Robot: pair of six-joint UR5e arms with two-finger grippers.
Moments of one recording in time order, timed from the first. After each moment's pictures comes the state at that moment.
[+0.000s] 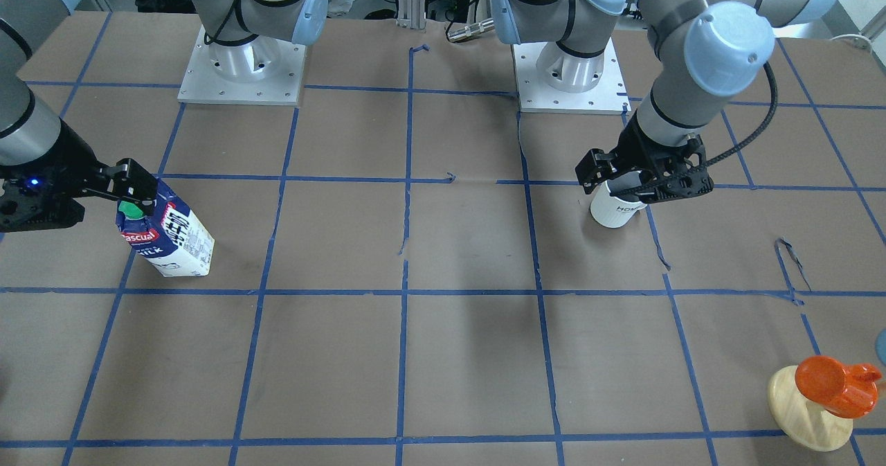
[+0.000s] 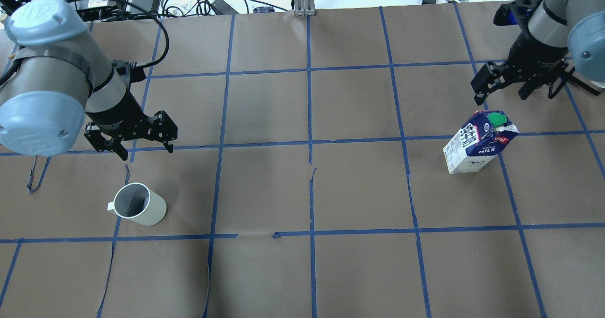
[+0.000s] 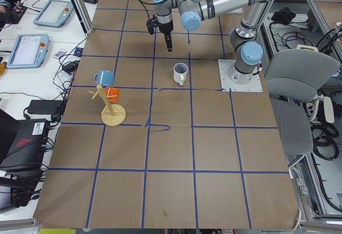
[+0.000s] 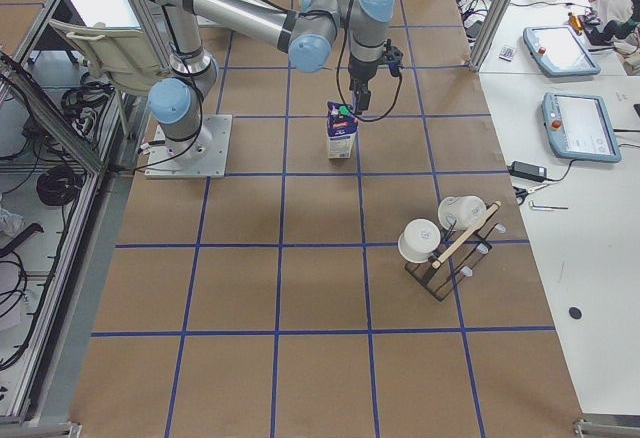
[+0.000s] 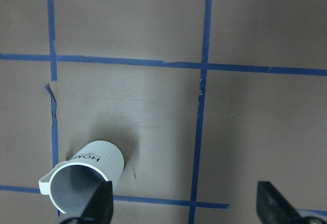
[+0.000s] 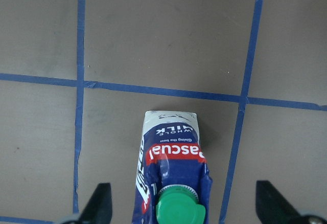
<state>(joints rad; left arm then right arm) -1.36 -1.58 -1.94 -1.36 1.62 -0.01 1.29 -1.46 1.74 -1.81 -1.58 -0.39</state>
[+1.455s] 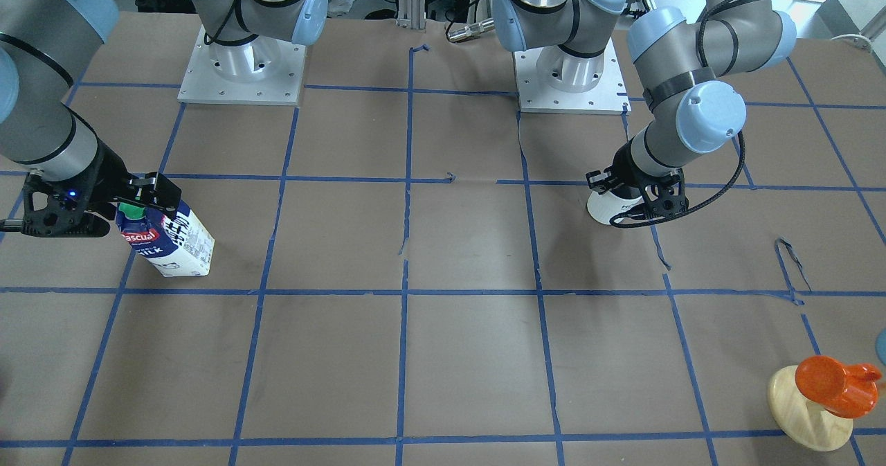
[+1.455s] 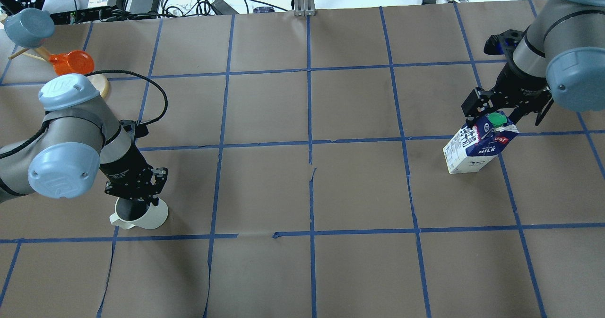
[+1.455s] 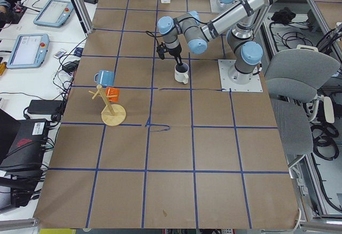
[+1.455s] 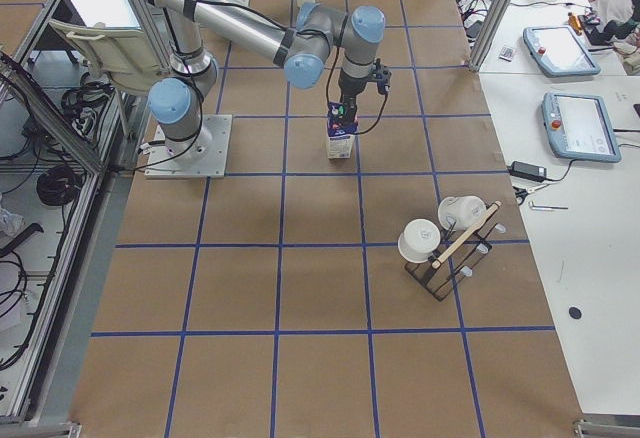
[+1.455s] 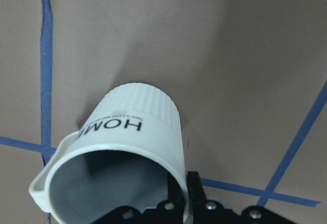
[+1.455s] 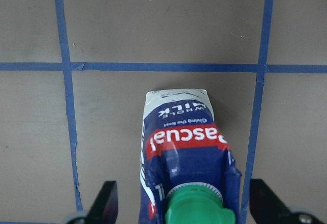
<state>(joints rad) -1.30 -1.63 -2.12 -1.26 1.62 0.03 1.29 -1.46 1.83 -1.84 -1.59 -0.30</state>
